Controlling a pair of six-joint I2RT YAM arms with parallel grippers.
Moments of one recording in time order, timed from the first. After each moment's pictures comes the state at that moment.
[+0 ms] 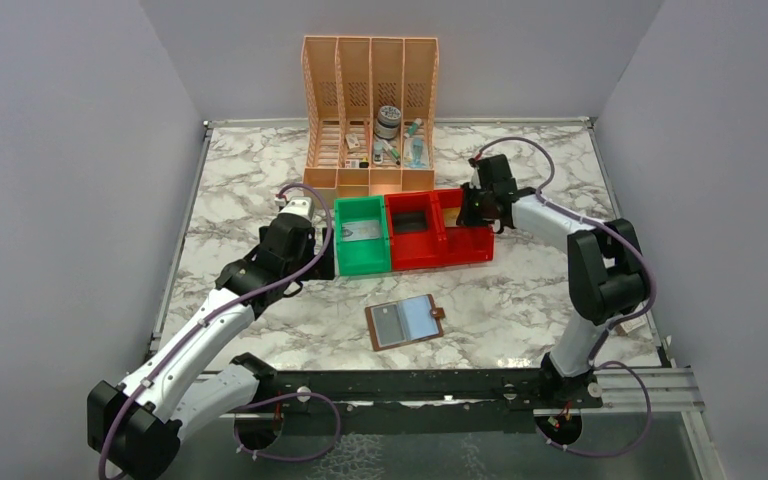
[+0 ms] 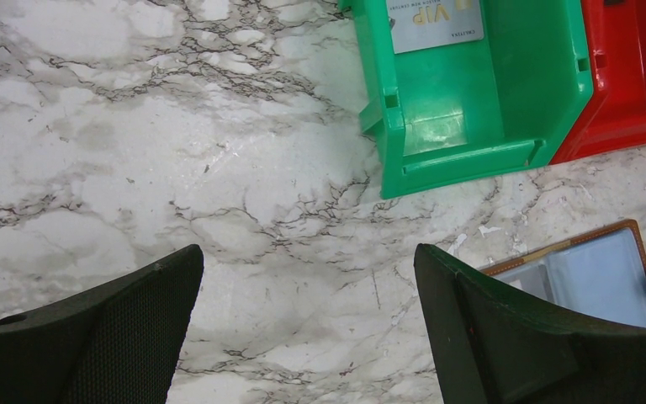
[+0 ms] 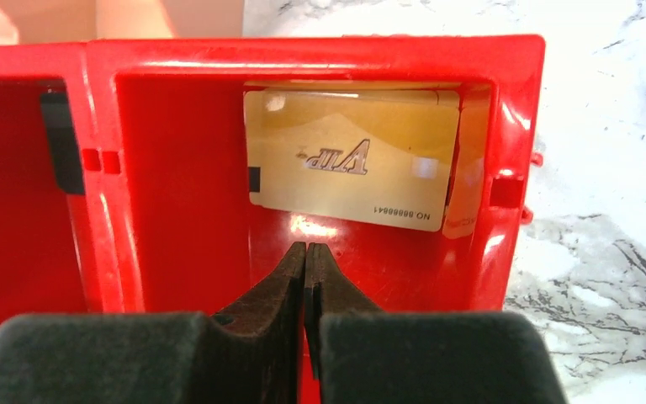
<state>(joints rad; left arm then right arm) -0.52 0.93 0.76 -0.60 -0.25 -0.36 0.32 1.76 1.12 -0.25 -0.11 0.29</state>
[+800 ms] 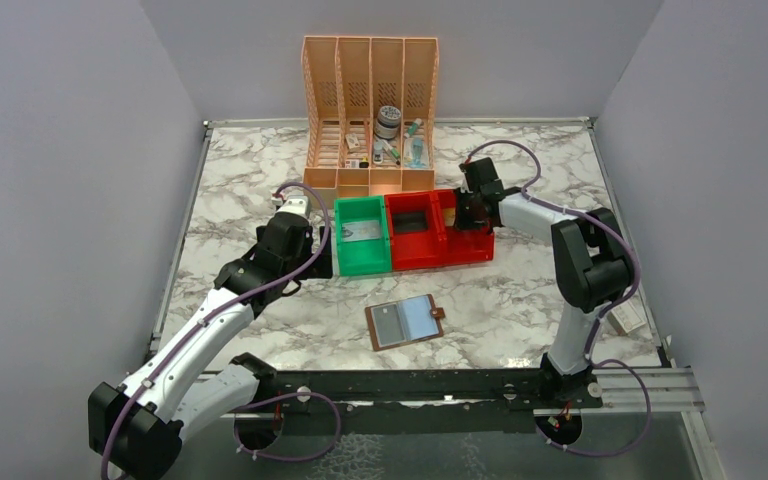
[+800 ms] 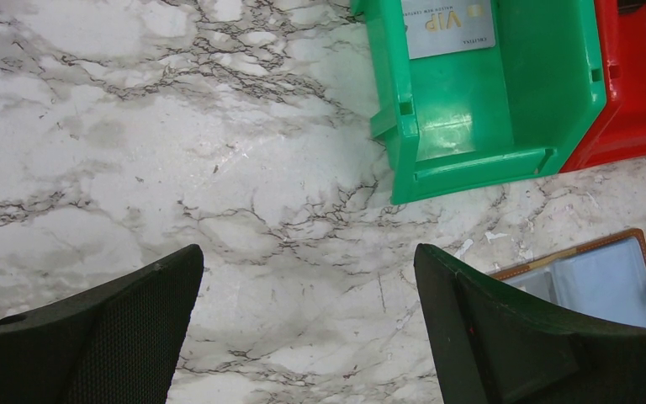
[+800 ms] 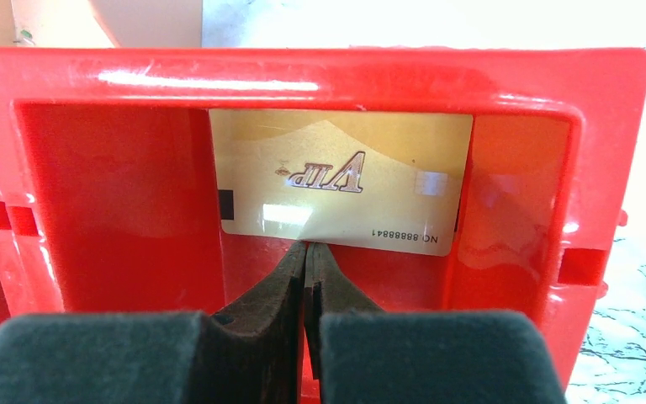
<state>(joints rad) -0.50 0.93 0.76 -0.60 -0.25 -0.36 0.36 1.88 1.18 -0.26 -0.01 0.28</state>
